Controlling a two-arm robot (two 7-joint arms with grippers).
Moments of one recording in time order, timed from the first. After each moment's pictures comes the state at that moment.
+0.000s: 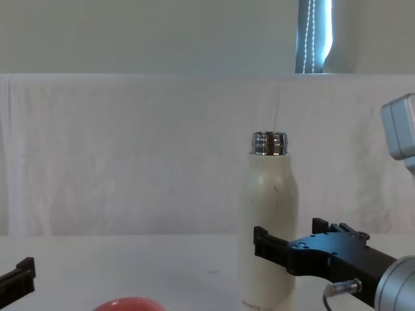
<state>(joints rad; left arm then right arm) 0.27 0.24 0.04 -1.85 -0.25 -0.02 -0.02 0.09 0.06 -0.29 -1.56 0.09 0.01 0.16</state>
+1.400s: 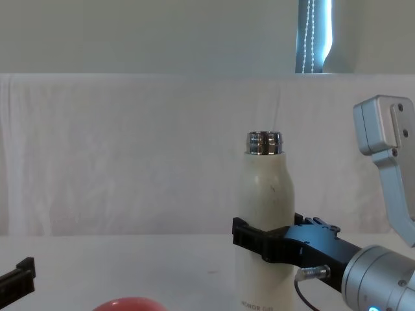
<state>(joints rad) 0.27 0.24 0.04 -1.85 -0.25 -0.02 -0.02 0.19 0.02 -0.30 -1.43 0.14 -0.02 0.19</state>
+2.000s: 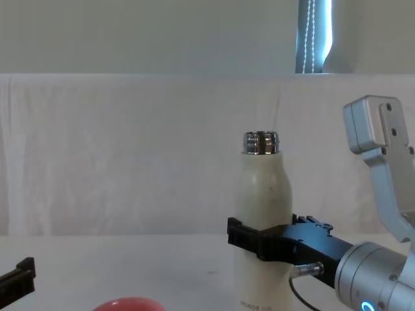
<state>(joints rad) 0.27 0.24 0.04 -1.85 -0.25 -0.02 -0.02 0.23 0.03 -0.31 -1.40 0.14 -0.01 0.20</state>
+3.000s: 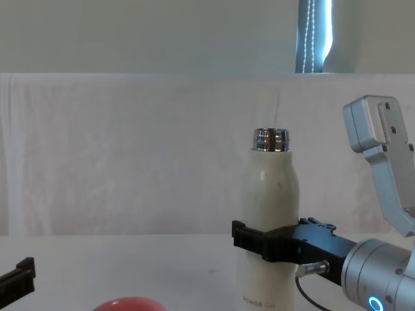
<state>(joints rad) 0.27 0.24 0.04 -1.85 -0.25 -0.02 -0.02 0.25 0.05 -0.32 -1.39 0.16 0.03 0.21</state>
